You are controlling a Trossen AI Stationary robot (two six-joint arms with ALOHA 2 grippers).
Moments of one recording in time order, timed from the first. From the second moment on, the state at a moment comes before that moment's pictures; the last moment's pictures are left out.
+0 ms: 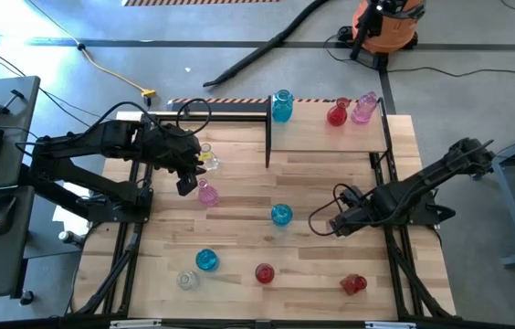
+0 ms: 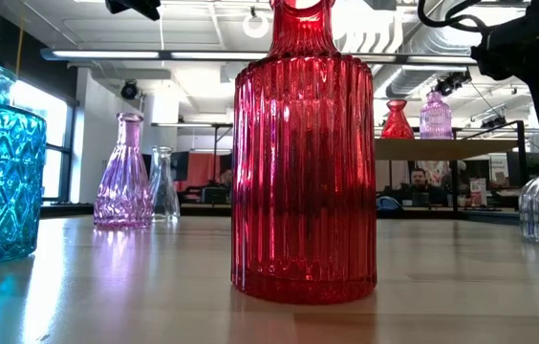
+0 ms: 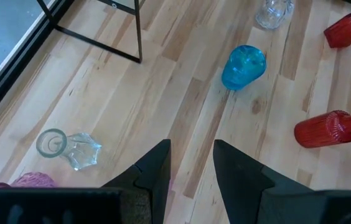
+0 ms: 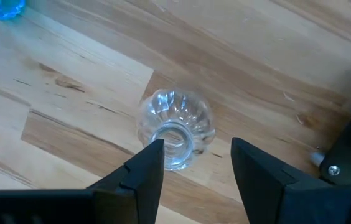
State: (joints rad) left arm 0.03 1.16 1.42 -1.16 -0.13 -0.33; right arm 0.46 1.21 0.87 -1.13 0.12 1.57
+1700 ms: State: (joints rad) left arm 0.03 1.16 1.42 -1.16 -0.13 -0.32; right arm 0.46 1.35 0.87 -1.07 0.05 1.57
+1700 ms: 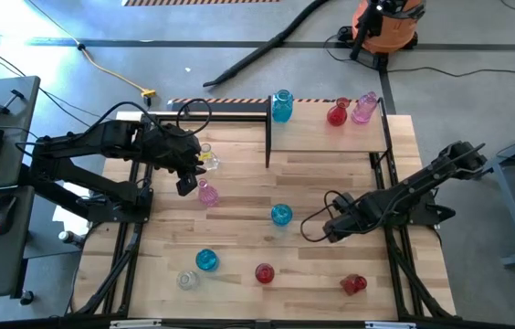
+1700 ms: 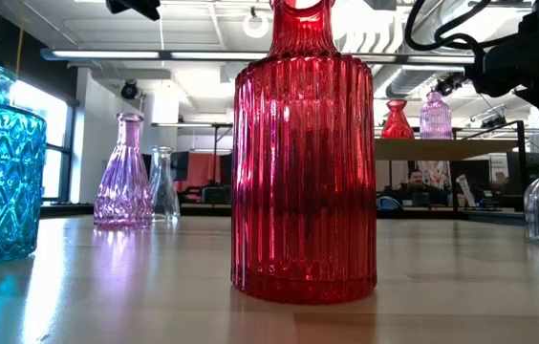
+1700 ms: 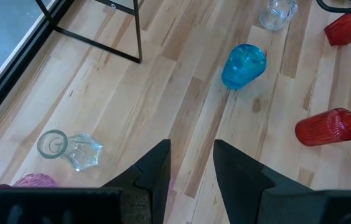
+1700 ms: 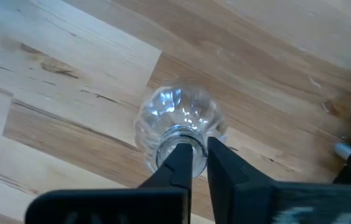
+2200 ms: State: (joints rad) left arm 0.03 1.16 1.42 -1.16 -0.13 -0.31; right arm 0.46 1.36 0.92 -1.07 0.04 1.57
